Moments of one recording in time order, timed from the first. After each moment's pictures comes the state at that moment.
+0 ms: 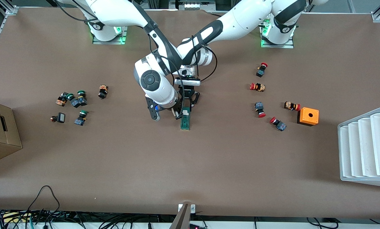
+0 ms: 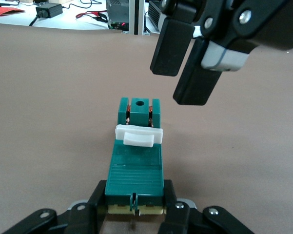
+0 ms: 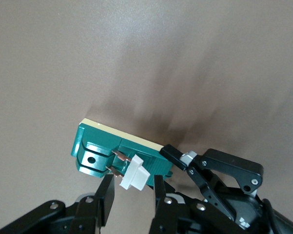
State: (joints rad) left arm -0.60 0.89 -0.47 -1.76 1.96 2.13 -2.49; right arm 0.72 0.65 -0.06 -1.59 0.29 2.31 1.71
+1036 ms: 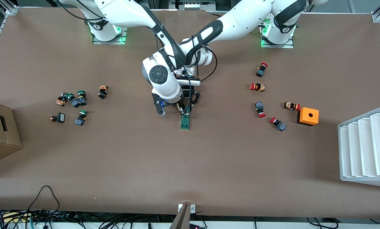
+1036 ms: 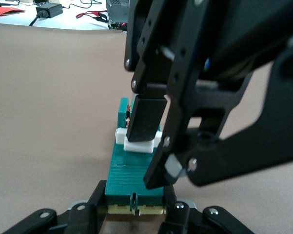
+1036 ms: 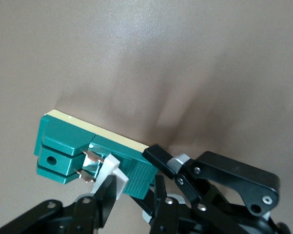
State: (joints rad) left arm -0.60 0.89 -0.47 -1.76 1.96 2.13 -2.49; right arm 0.79 0.67 -0.06 -1.70 0.28 2.50 1.73
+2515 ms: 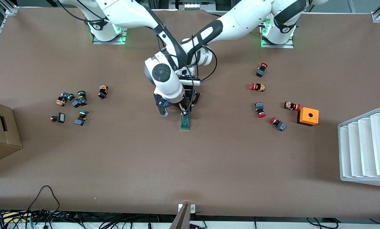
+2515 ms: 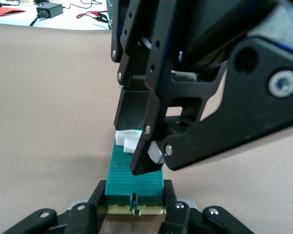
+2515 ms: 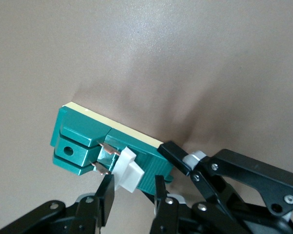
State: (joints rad) left arm -0.61 0.89 -0.47 -1.76 1.96 2.12 -2.49; right arm 0.79 0.68 -0.06 -1.68 0.24 2.52 1.74
